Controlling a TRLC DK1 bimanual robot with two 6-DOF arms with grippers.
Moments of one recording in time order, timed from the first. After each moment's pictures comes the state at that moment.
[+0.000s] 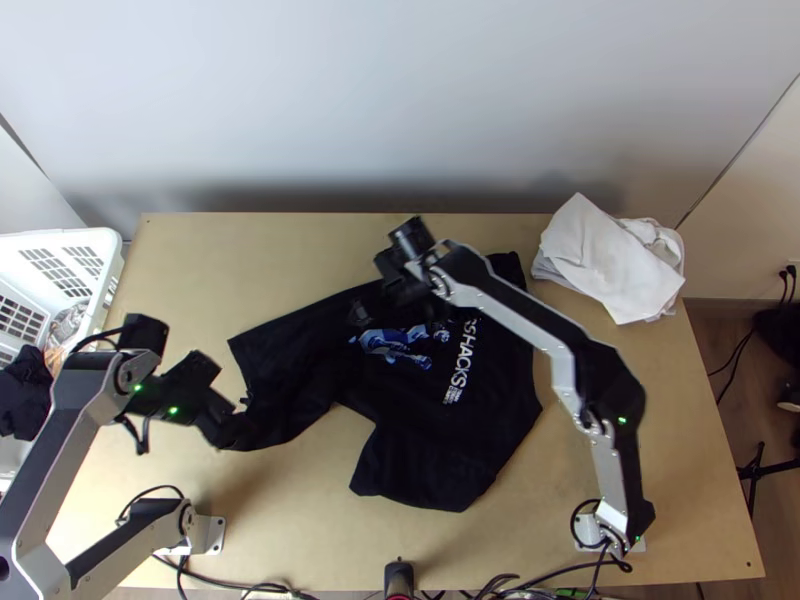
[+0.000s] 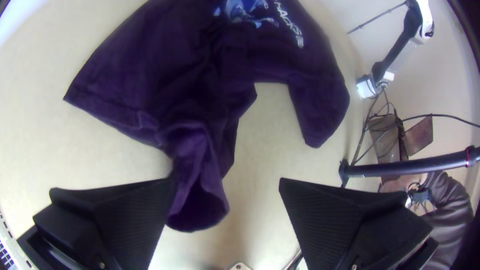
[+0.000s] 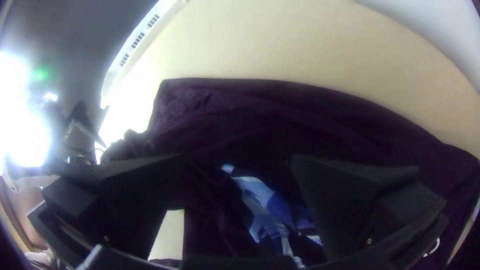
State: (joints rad) left arm 0.05 1.08 0.87 -1.25 0.52 0.66; right arm 0.72 2.12 1.86 -0.66 -0.42 0.19
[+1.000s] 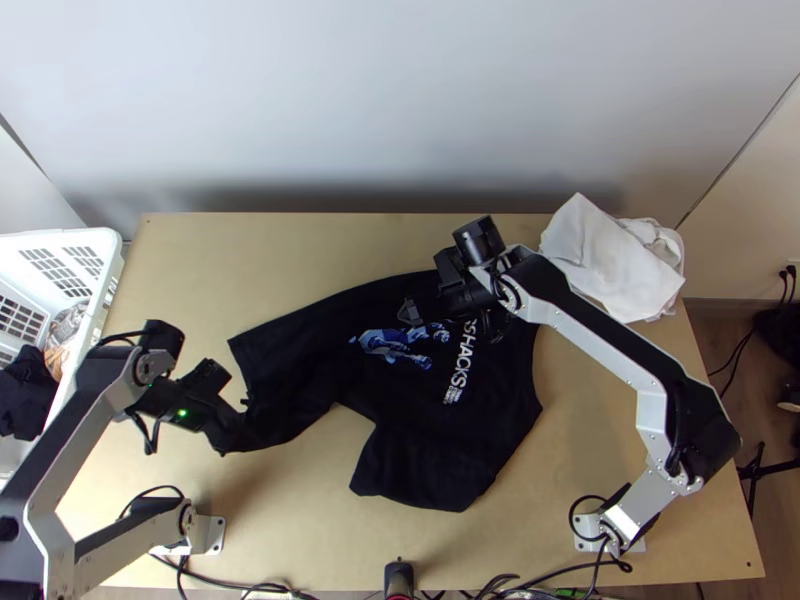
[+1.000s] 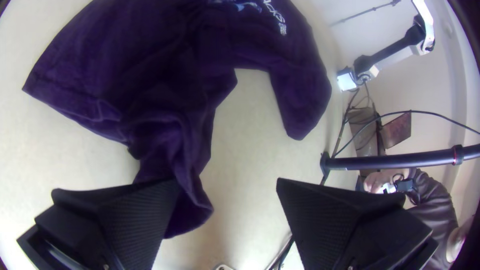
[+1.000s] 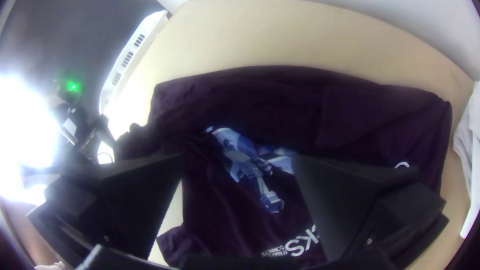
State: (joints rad) left arm 0.03 1.19 0.82 -1.26 0.61 0.71; right arm 0.62 1.78 1.53 -0.66 -0.38 0.25
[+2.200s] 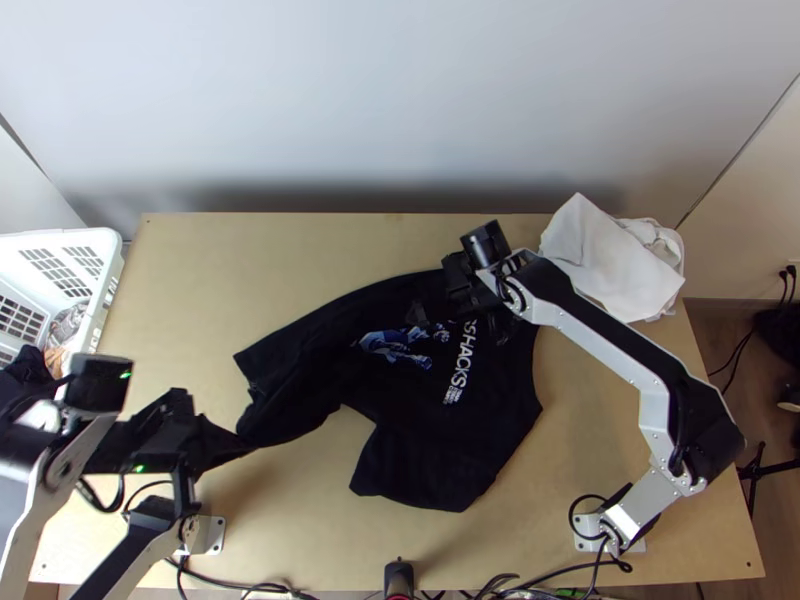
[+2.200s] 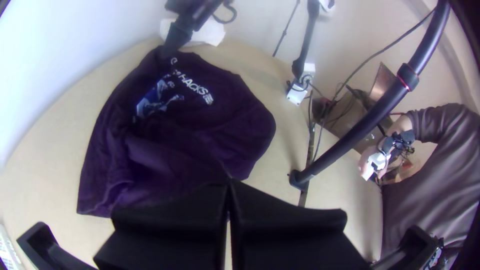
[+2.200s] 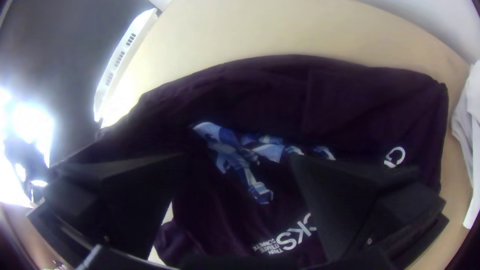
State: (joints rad) left arm -0.16 0.72 1.04 -1.39 0.75 0.69; right arm 0.59 1.76 1.47 -0.65 -0.38 0.25
